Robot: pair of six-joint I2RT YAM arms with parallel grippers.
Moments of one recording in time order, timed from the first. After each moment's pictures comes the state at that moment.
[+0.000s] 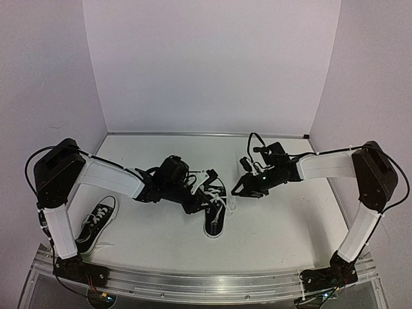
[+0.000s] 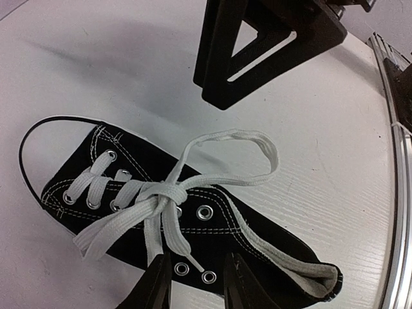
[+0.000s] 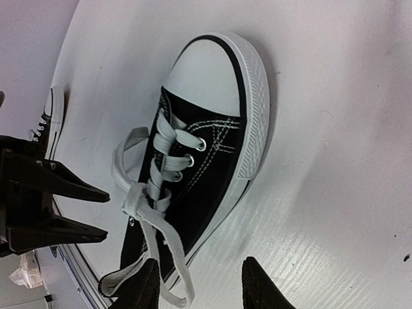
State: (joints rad) left arm -0.91 1.86 1.03 0.15 0.32 0.05; right arm 0.56 1.77 1.04 -0.20 -0.52 0.41
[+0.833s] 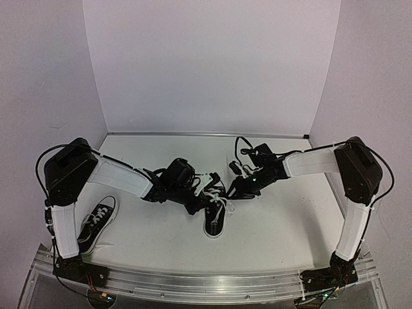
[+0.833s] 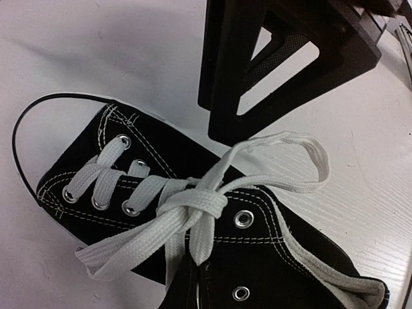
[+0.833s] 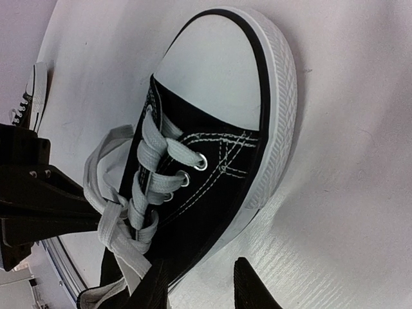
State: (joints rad) left arm -0.91 1.95 1.11 0.10 0.26 0.05; right arm 0.59 1.92 1.17 -0.27 -0.53 0.32
